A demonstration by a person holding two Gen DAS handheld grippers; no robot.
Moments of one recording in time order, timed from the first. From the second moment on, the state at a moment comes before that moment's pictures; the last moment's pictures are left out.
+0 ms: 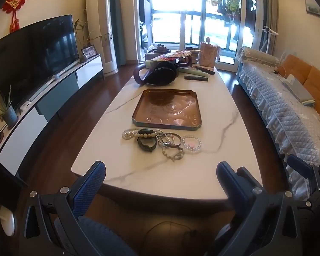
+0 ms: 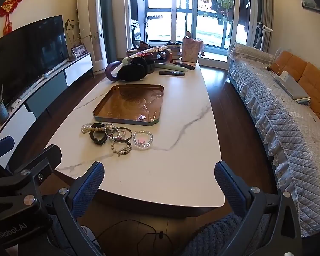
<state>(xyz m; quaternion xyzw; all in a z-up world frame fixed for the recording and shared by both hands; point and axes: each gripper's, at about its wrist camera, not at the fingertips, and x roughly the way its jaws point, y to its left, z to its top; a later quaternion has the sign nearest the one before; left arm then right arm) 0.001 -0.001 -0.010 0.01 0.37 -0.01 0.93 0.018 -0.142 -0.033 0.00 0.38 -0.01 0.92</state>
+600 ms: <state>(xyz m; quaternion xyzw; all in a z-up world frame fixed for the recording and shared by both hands) 0.000 -0.003 -0.018 0.01 0.38 -0.01 0.93 0.018 -0.144 -0.041 0.01 0.39 -0.01 0.92</state>
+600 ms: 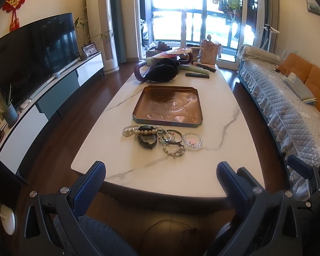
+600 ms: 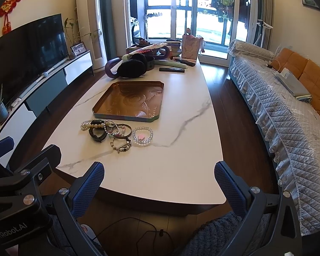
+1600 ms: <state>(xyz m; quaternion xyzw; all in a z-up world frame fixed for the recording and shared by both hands) 0.001 -0.004 -0.020 0.01 0.38 -0.01 0.93 0.021 -0.145 -0.043 0.00 0.39 0.00 0.92</state>
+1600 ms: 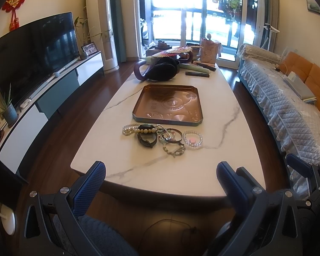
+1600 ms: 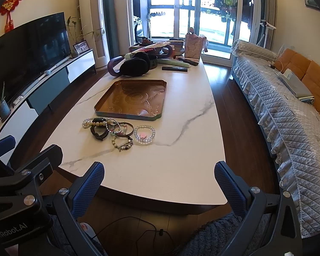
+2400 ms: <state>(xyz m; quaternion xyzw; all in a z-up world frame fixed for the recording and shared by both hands) 0.014 0.001 -0.046 0.01 0.40 0.00 0.92 0.036 -0.138 -0.063 0.00 0.41 0.01 0.91</state>
